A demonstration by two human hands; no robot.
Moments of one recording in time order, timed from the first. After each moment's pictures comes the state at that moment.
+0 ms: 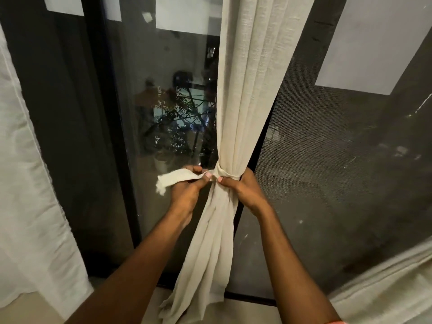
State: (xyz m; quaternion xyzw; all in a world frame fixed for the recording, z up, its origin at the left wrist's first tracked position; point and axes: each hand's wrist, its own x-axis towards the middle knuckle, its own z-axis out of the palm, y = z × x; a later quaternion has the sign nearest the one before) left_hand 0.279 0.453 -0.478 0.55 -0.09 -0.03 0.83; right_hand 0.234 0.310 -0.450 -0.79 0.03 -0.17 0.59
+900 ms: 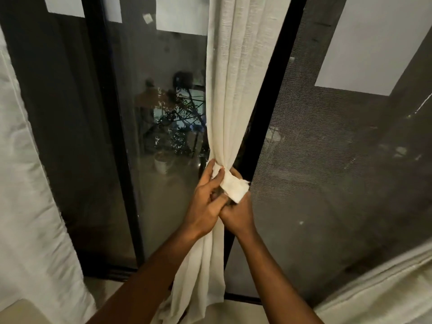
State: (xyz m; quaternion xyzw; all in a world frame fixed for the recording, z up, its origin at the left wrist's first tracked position) left_hand 0.237 0.448 -0.470 0.66 -0.33 0.01 0.67; right_hand 0.217 0.348 -0.487 -0.78 -0.07 -0.35 0.51
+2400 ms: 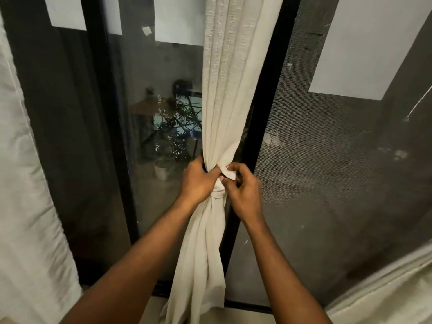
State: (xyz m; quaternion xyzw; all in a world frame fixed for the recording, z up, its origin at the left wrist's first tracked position) left_hand 0.277 0.439 -0.425 0.76 -0.17 0.05 0.62; right_hand 0.221 0.326 -0.453 -0.81 0.02 -0.38 0.45
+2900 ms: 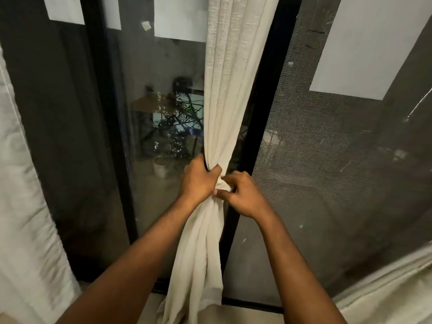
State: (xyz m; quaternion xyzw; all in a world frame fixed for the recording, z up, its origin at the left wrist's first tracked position) left_hand 0.272 0.435 -0.423 0.80 -0.17 0.06 0.57; right_hand 0.220 0.308 -0.442 -0.94 -0.01 -0.16 0.29
